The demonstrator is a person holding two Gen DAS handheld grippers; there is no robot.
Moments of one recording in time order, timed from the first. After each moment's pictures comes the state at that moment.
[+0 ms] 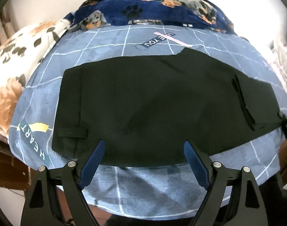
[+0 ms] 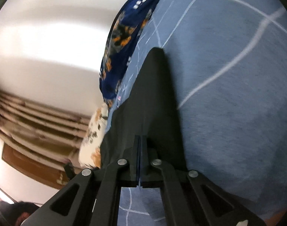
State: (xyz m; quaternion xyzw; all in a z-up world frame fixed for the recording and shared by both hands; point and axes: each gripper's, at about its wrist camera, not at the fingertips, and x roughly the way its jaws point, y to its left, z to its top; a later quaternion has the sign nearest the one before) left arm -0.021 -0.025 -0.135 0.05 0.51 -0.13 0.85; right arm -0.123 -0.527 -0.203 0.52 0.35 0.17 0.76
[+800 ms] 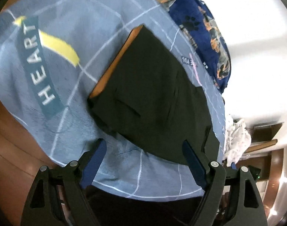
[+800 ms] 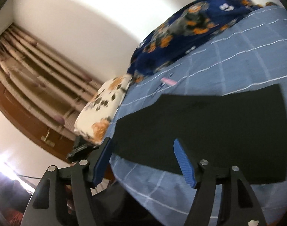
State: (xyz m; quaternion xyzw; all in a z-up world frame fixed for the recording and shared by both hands) left arm 0.002 0.129 -0.172 -0.34 0.58 -0.17 0.72; right arm -0.084 -0.383 -0.060 0.33 0.38 0.26 0.82
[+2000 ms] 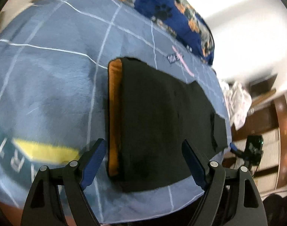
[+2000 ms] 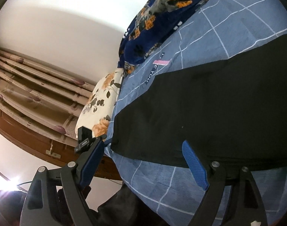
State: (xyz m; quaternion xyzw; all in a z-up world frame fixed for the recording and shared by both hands) left arm 0.097 0.148 -0.175 -0.19 0.58 -0.31 0.72; right arm -0.065 -0.354 -0.105 0.40 0.42 0.24 0.78
